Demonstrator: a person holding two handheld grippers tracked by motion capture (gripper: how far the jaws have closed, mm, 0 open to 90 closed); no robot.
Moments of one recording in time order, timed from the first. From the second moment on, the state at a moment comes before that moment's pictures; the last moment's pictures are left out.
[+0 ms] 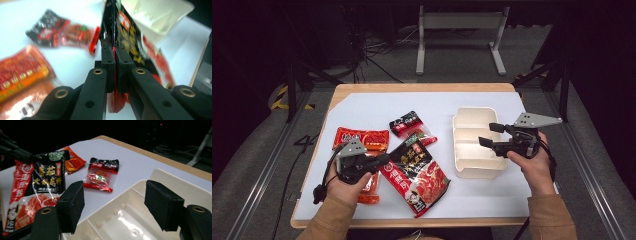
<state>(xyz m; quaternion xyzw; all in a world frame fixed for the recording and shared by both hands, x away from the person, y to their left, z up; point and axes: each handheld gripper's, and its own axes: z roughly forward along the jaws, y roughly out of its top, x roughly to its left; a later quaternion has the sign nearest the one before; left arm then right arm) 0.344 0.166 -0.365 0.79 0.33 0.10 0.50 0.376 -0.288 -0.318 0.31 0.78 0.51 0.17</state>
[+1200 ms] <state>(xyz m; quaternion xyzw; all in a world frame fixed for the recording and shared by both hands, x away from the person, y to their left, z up) 0.307 0.135 -0.286 0.79 0.18 0.14 0.57 0.353 -0.217 -0.301 0.21 0.81 0.53 0.14</state>
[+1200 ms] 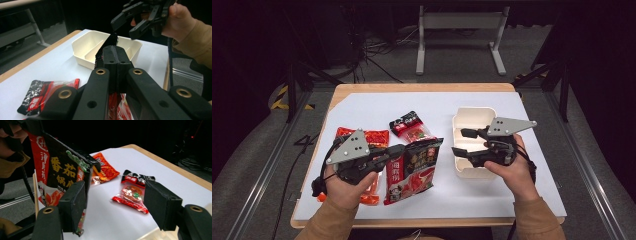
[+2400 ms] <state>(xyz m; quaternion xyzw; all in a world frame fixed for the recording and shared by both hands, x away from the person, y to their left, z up) 0.308 0.125 -0.293 0.79 0.14 0.10 0.59 0.352 -0.172 -0.317 0.12 0.85 0.51 0.06</state>
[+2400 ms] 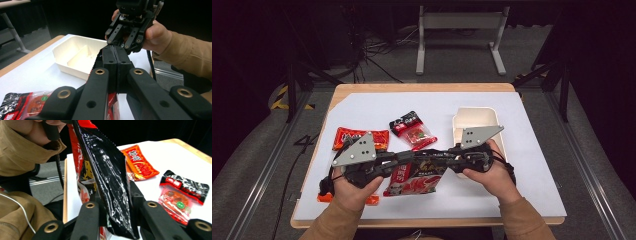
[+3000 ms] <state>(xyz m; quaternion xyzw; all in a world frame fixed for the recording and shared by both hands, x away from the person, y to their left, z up) 0.313 0.142 -0.297 0.77 0.14 0.11 0.61 0.346 -0.169 -0.309 0.15 0.86 0.49 0.07</state>
